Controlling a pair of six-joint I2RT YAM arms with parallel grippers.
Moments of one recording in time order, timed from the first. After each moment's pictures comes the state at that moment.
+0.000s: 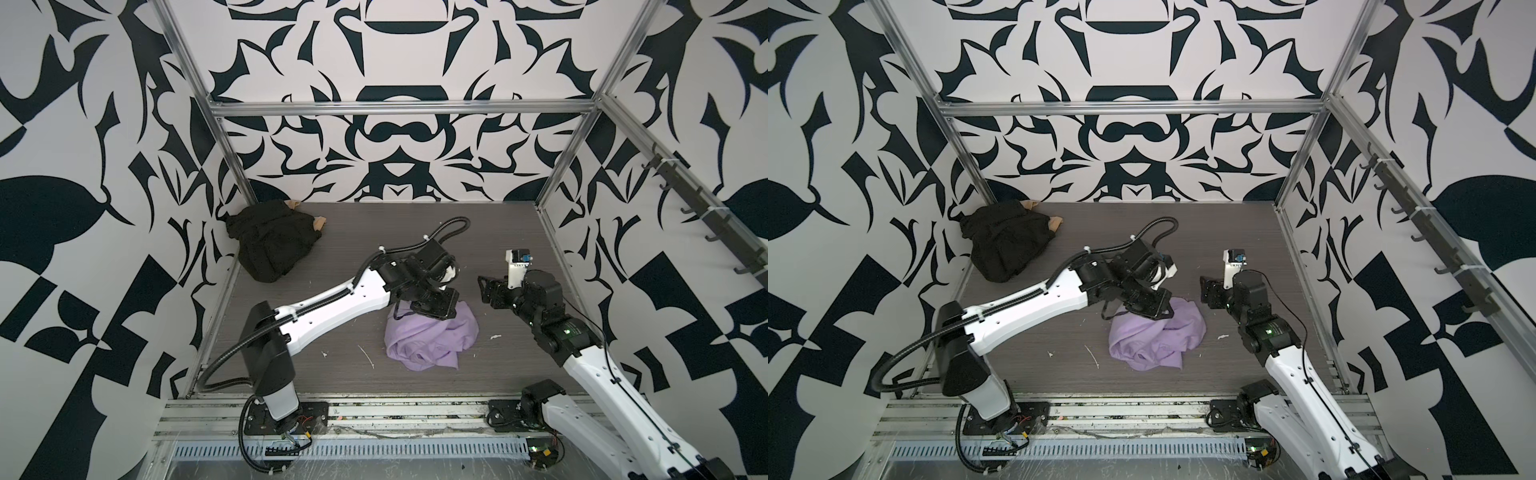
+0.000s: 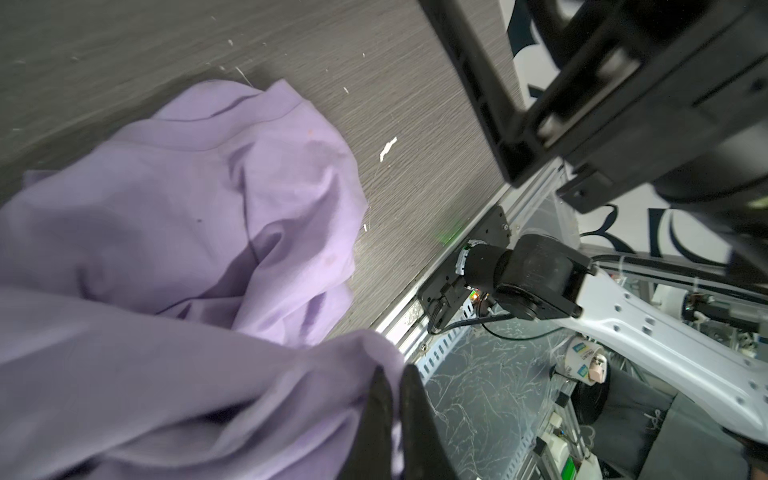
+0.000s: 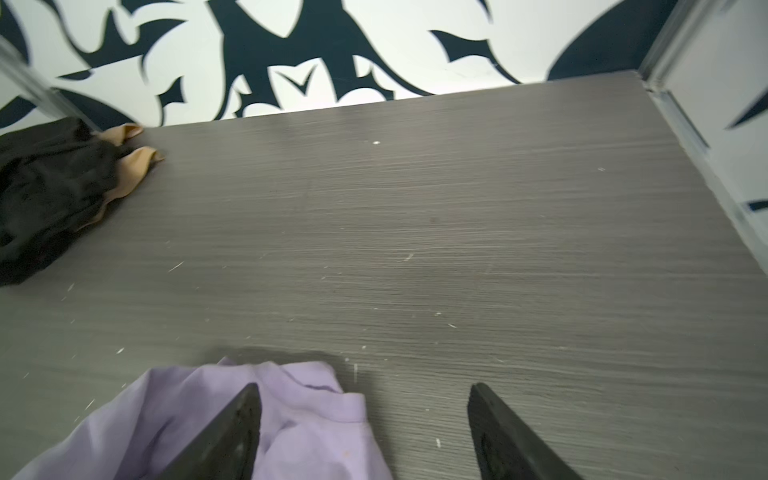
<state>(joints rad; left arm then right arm) -1.07 1.77 1.67 -0.89 0.36 -0.60 0.27 0.77 0.62 -0.36 0.03 0.29</state>
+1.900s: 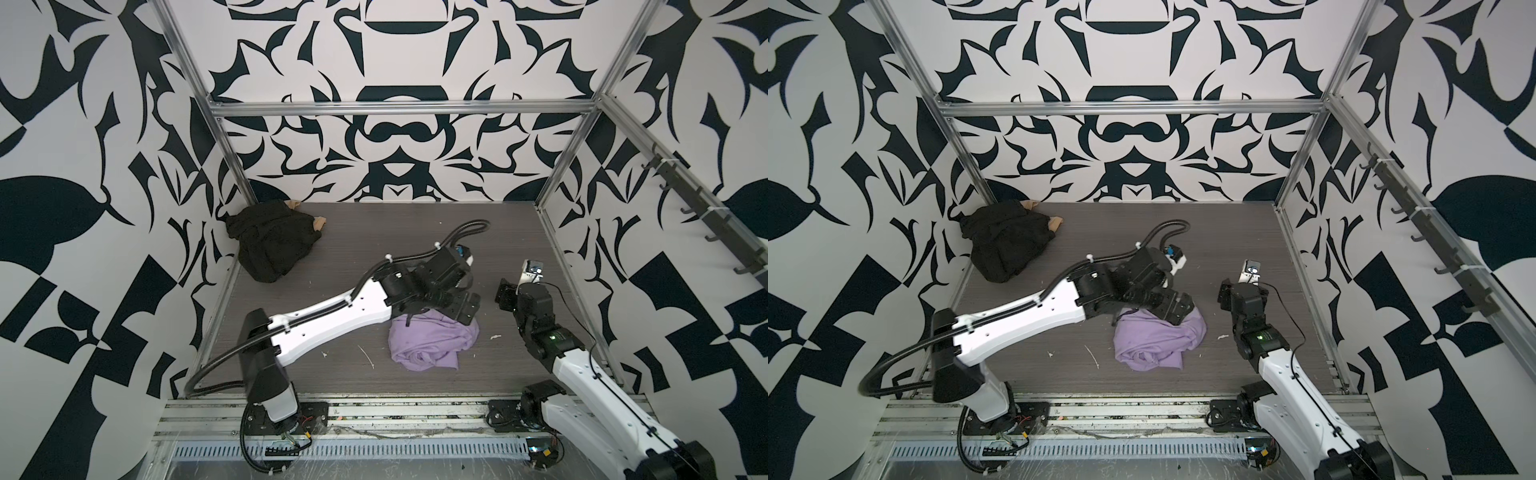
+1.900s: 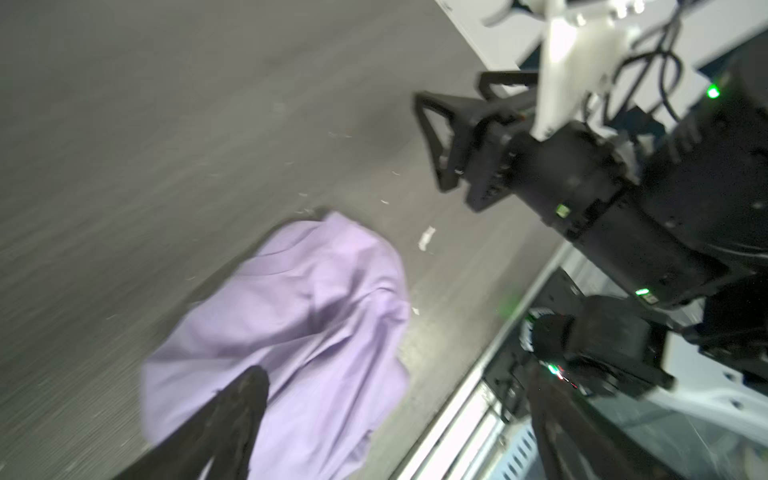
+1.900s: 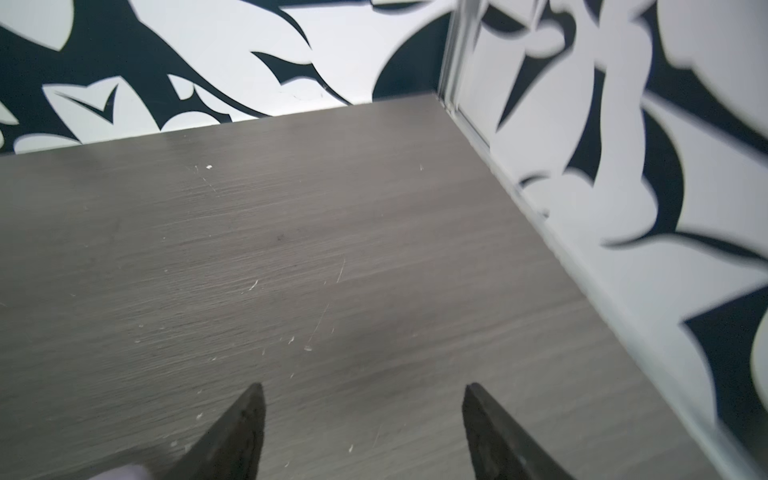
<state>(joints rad) -1.15 1.59 1.54 -0.72 -0.12 -0.47 0.24 0.82 0.37 0.01 0.42 0.19</state>
